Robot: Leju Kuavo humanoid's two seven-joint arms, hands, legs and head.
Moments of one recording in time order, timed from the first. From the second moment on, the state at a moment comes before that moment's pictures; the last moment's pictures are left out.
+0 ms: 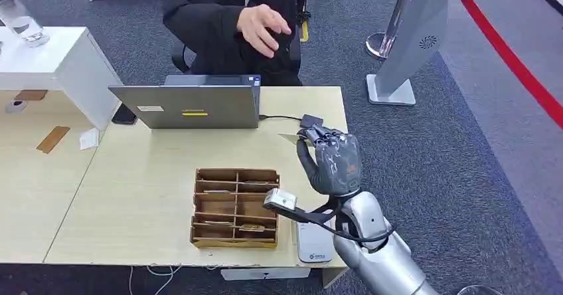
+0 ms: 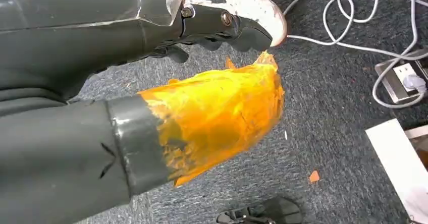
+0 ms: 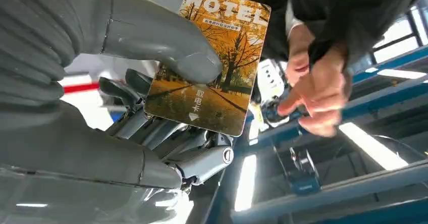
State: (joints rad) left arm -0.08 -0.24 0.70 -0.23 -1.18 0.40 -0.18; right arm -0.31 0.01 0.57 -1.47 1.14 -0.51 -0.03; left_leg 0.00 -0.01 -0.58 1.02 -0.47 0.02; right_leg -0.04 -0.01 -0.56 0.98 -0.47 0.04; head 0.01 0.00
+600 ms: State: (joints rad) left arm -0.06 -0.23 0.72 -0.23 -1.14 0.43 -0.21; right arm -0.21 0.00 0.59 -1.62 0.75 -0.38 -0.13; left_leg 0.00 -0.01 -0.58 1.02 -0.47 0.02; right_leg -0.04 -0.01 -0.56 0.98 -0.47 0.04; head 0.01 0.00
